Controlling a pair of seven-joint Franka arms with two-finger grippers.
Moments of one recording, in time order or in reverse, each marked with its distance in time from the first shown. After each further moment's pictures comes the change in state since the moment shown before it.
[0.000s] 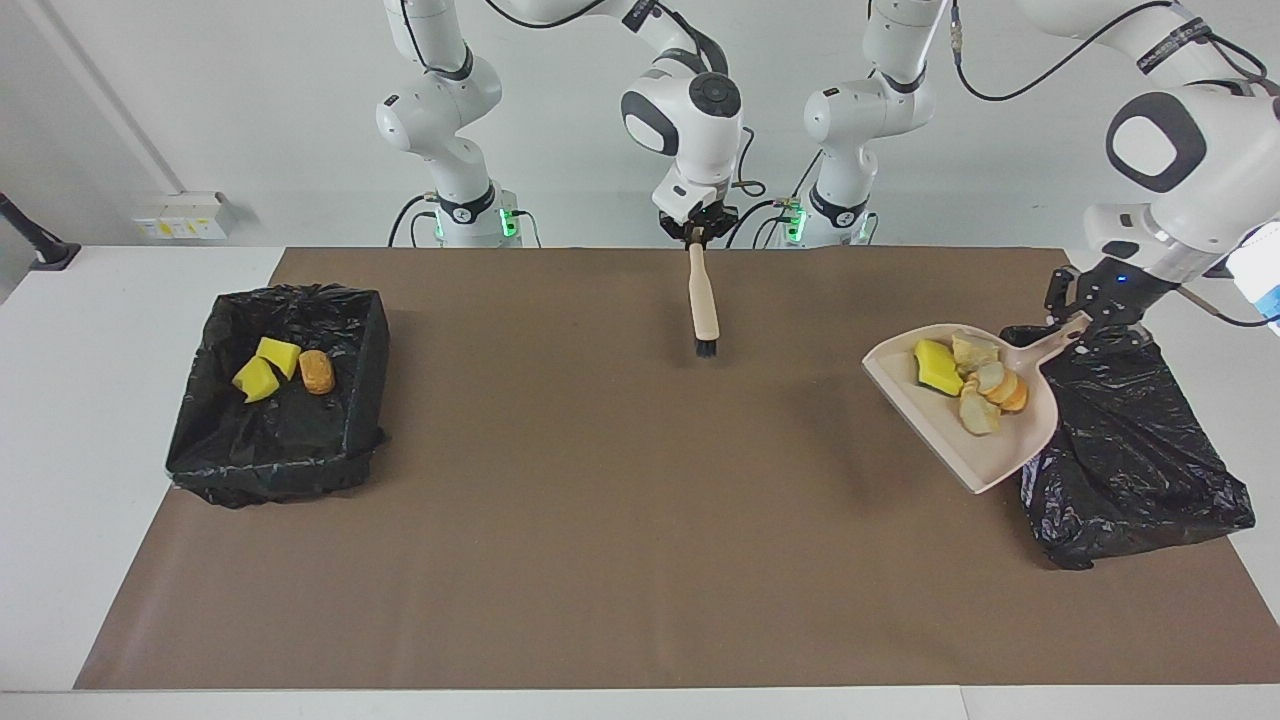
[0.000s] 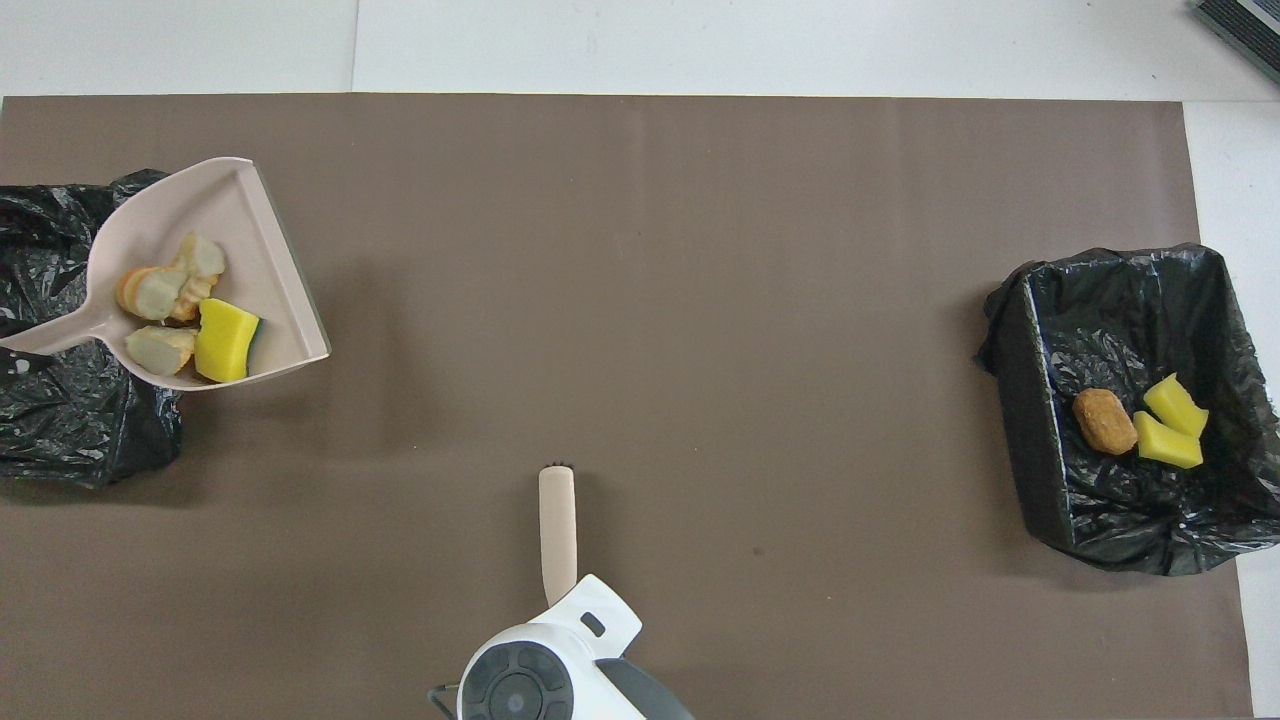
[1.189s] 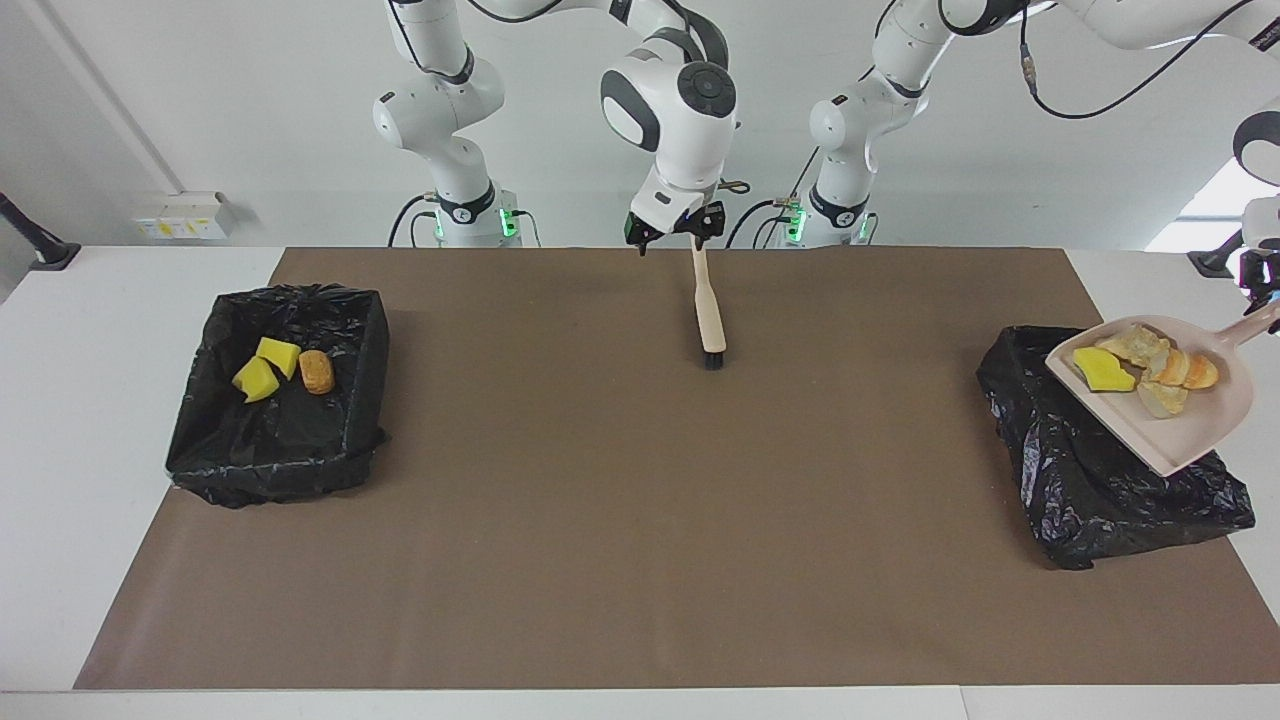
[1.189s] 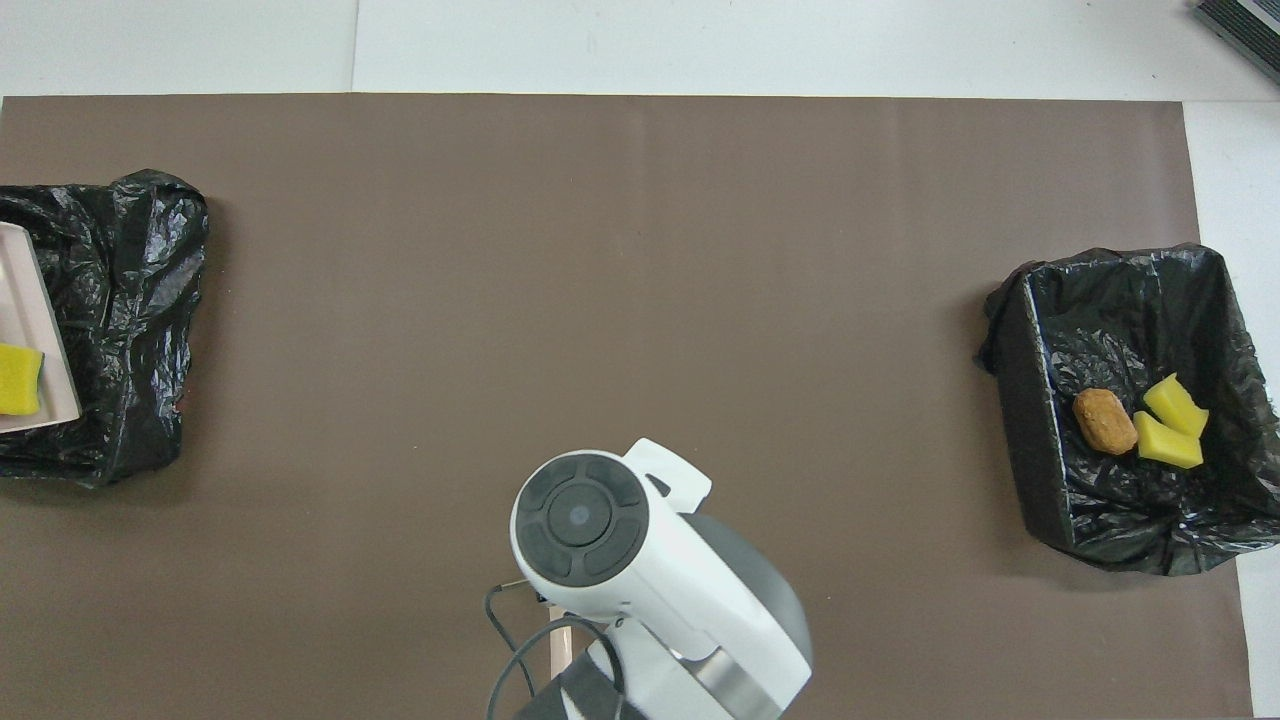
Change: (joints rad) left arm 0.199 0.134 -0.010 0.155 0.484 0.126 0.099; right arm -0.240 -0.021 -0.020 0.304 -0.068 -0.453 -0.341
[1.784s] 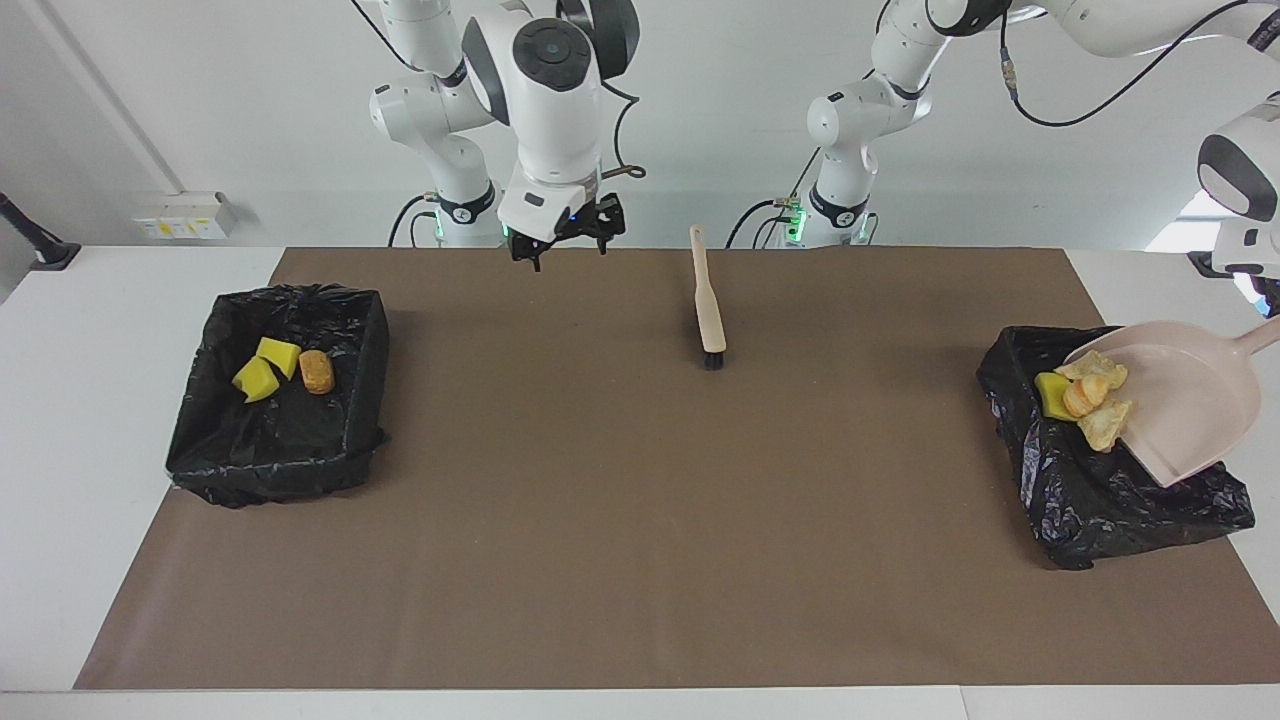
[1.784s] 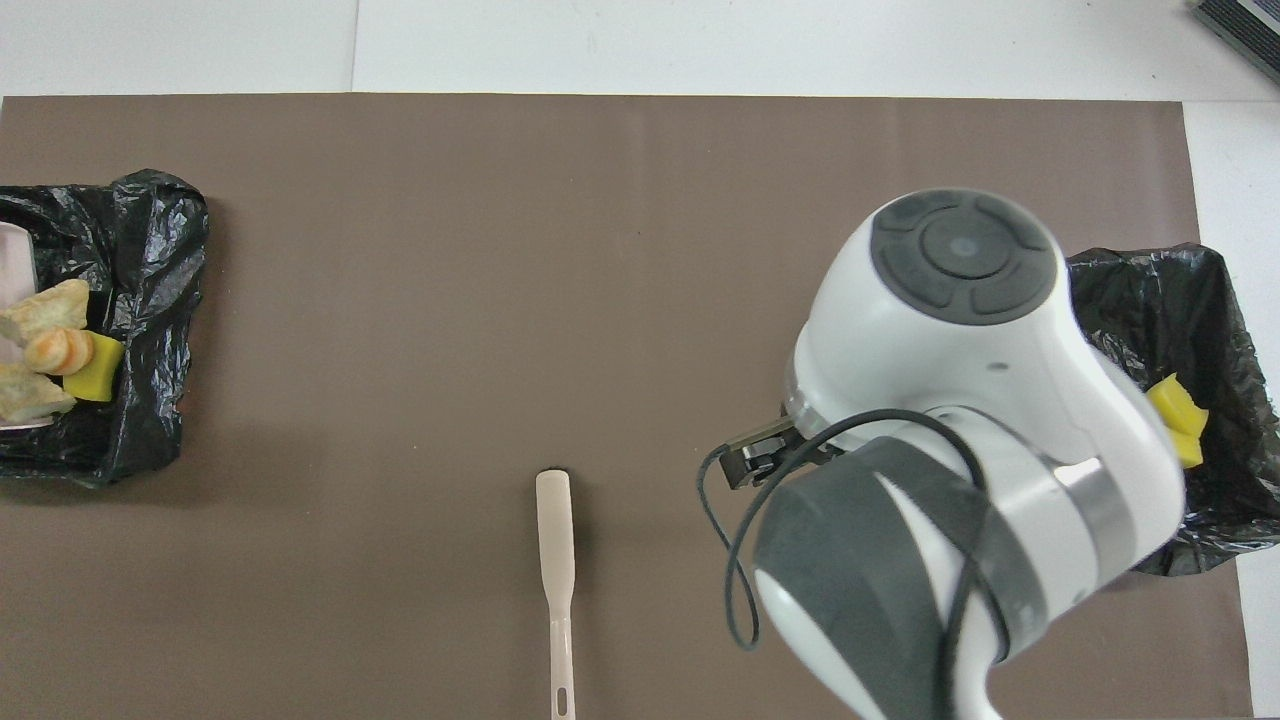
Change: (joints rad) left arm -0.101 0.002 -0.004 0.000 0.305 -0.001 -0.082; right arm -0.318 -0.030 -0.008 0.179 -0.068 -0.187 -0.430
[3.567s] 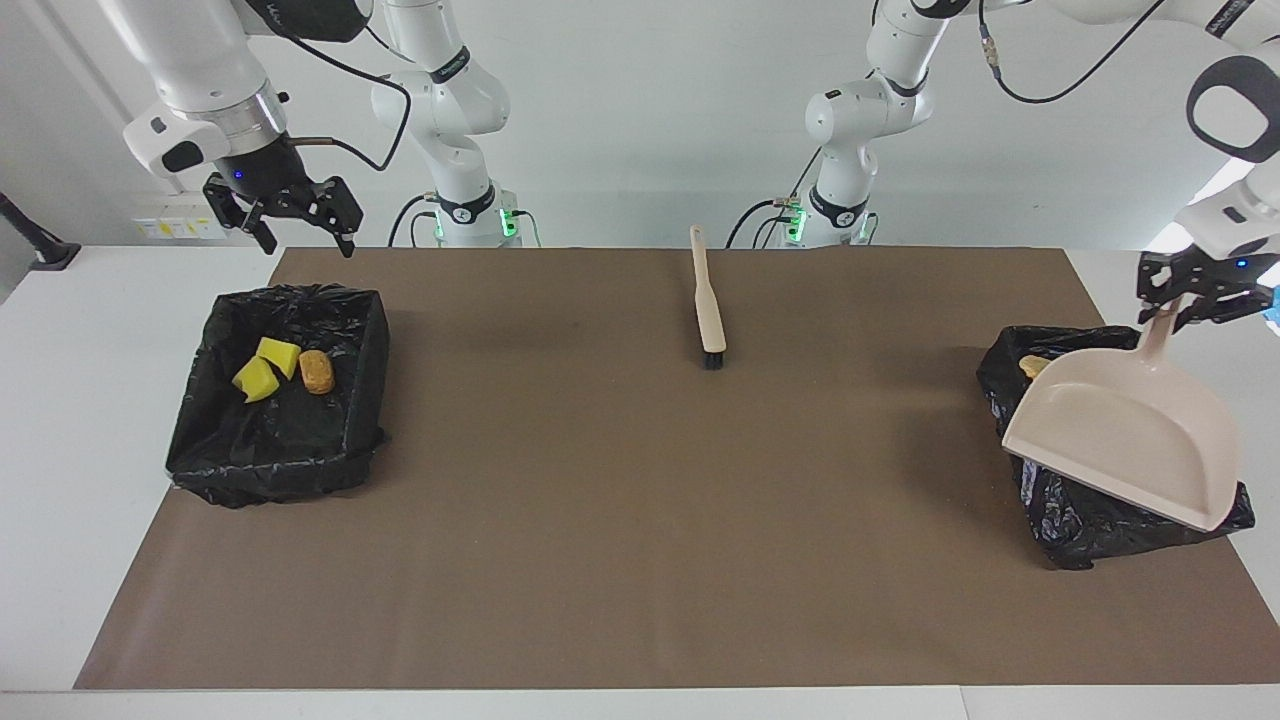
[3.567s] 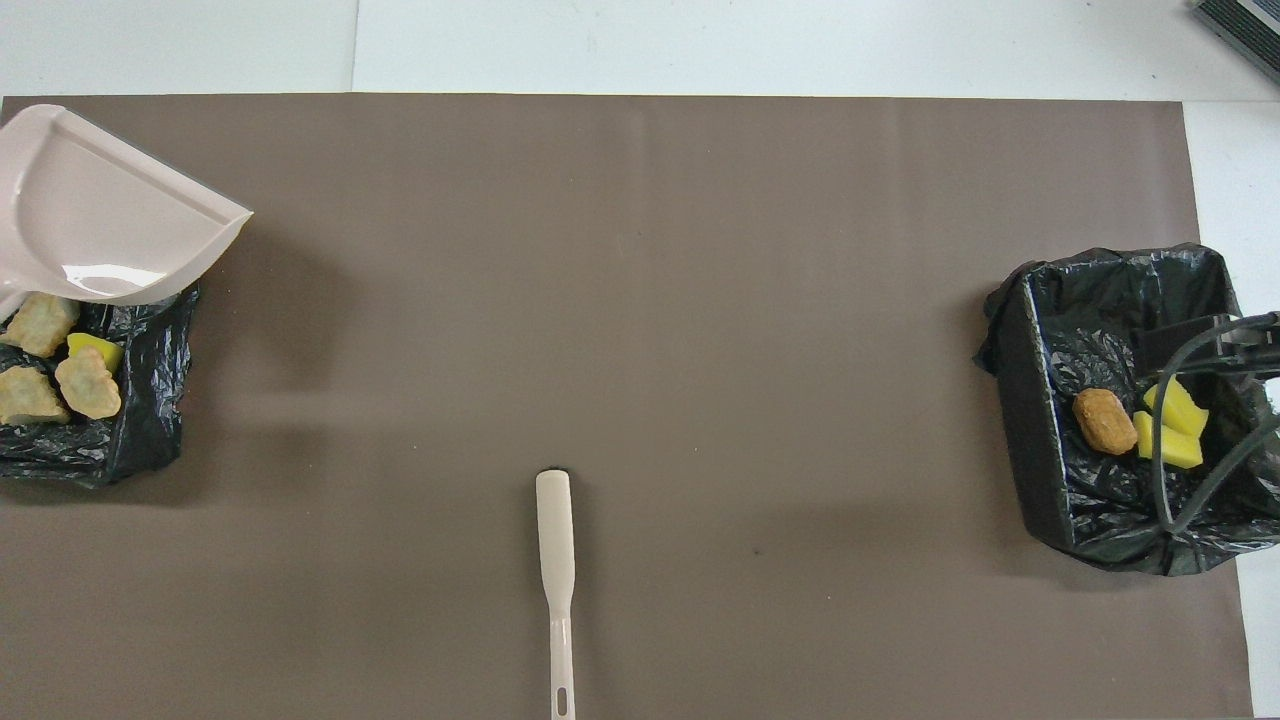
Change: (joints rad) left arm -0.215 -0.147 0.003 -0.078 -0.594 -0.250 -0.901; right arm -0.353 -0.147 -0.125 -0.013 -0.065 0.046 -0.128
